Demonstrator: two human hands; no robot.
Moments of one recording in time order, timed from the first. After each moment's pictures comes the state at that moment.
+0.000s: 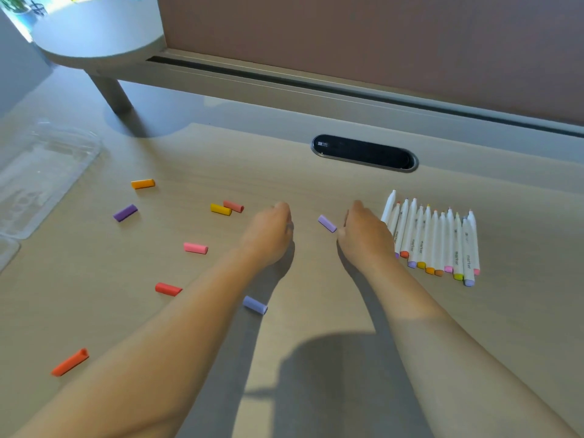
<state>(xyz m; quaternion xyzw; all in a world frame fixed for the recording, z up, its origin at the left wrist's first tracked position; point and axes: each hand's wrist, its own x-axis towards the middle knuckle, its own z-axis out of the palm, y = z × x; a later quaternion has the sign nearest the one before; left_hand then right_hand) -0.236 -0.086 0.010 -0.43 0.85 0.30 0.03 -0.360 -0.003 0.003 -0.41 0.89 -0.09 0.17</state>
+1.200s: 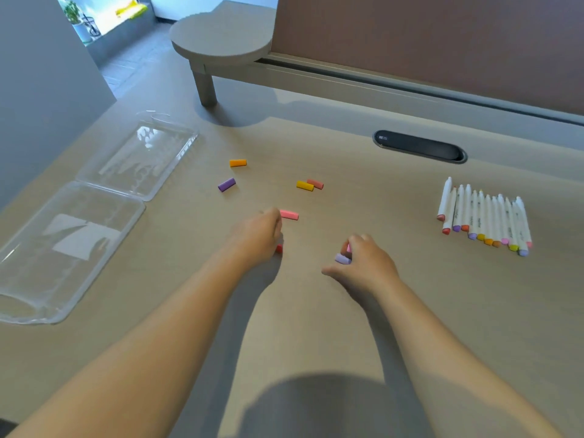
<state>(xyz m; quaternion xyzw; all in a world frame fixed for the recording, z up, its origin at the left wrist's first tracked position) -0.067 -0.098 0.021 -0.46 0.84 0.27 0.05 -0.210 0.018 -0.008 -0.43 0.86 -0.11 0.26</state>
